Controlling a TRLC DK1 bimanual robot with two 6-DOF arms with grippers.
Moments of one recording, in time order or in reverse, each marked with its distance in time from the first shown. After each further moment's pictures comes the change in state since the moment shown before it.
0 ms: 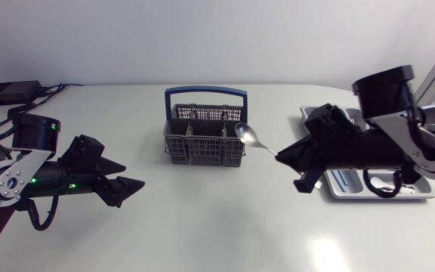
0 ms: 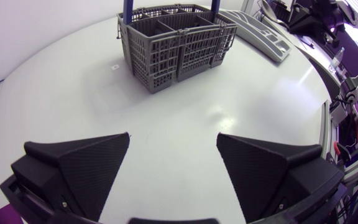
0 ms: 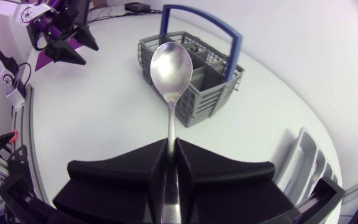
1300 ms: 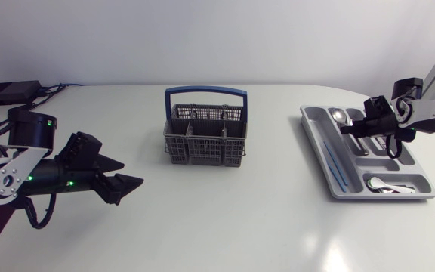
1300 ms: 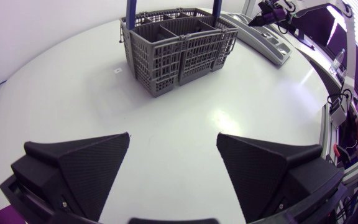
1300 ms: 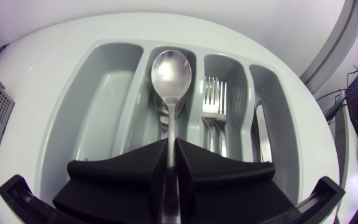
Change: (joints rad) left arm 0.008 -0.017 0.011 -0.012 -0.001 -0.003; right arm -0.614 0.913 0.585 0.276 0.188 0.122
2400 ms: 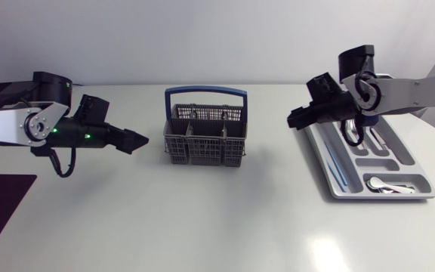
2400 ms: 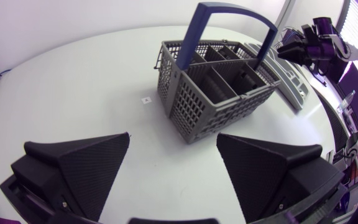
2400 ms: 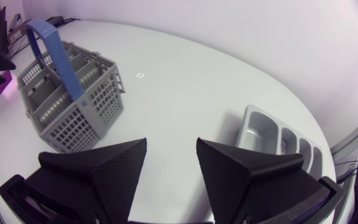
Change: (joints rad) left arm 0.036 0.356 0.345 0.065 0.000 -0.175; right arm 0.442 -0.348 -0.185 -0.084 0.018 0.041
